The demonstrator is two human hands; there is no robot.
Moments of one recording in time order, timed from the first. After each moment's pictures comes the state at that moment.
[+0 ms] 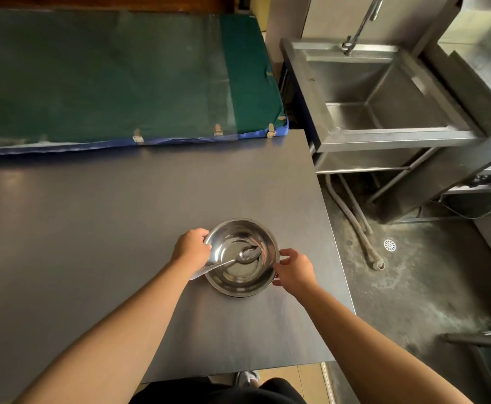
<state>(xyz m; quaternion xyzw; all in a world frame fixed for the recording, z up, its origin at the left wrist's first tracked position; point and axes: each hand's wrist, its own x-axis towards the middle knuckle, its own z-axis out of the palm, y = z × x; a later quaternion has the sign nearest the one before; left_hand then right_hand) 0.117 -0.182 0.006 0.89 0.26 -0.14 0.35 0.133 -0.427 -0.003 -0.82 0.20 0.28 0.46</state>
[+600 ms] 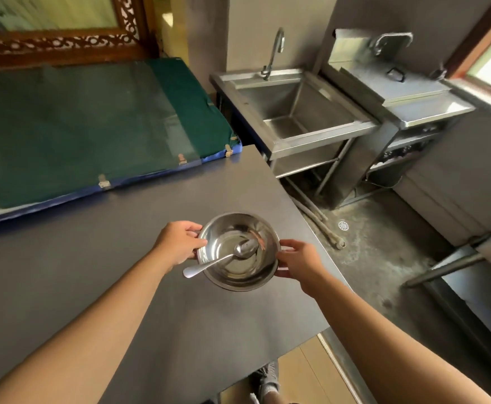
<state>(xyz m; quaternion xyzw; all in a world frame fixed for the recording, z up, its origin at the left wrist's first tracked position) 0.131 -0.128 0.094 0.79 0.15 -0.19 0.56 0.075 -0.392 0.096 -0.71 0.29 0.15 0.63</state>
